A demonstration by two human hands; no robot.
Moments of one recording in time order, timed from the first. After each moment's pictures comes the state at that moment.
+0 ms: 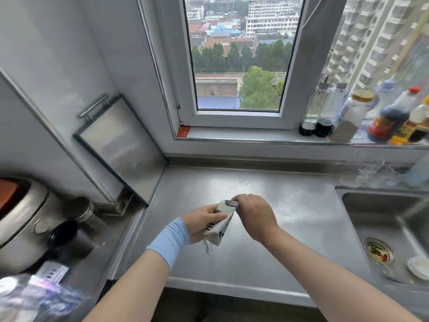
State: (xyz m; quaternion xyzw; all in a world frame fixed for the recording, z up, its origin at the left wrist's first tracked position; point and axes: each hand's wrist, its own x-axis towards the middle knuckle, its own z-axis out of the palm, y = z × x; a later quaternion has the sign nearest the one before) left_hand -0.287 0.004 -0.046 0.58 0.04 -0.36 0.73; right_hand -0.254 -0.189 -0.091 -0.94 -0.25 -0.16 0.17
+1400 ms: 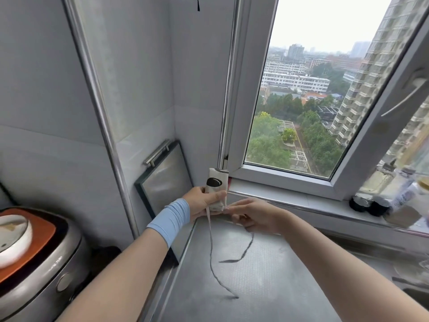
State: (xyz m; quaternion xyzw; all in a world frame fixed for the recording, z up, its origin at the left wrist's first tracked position) left_hand -0.122 0.209 0.047 0.66 0.07 -0.13 0.74; right_hand -0.099 0.005 0.058 -0.73 -0.12 0.41 0.54
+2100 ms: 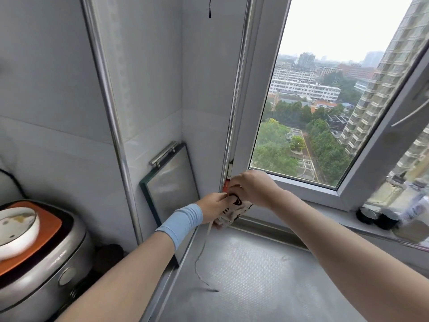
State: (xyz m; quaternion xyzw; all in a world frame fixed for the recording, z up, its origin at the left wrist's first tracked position) left_hand -0.130 0.186 0.060 0.85 -0.04 -0.10 0.52; right_hand -0.064 0.032 0.114 -0.90 -0.42 -0.11 0.02
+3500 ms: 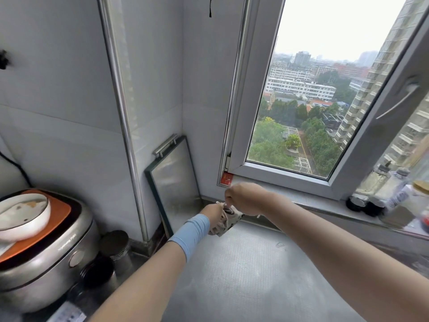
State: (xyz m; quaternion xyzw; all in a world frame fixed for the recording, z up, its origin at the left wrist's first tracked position) left_hand -0.174 0.155 0.036 0.85 0.16 -0.13 0.48; right_hand -0.127 0.037 0.101 -0.92 -0.38 0.07 -0.08
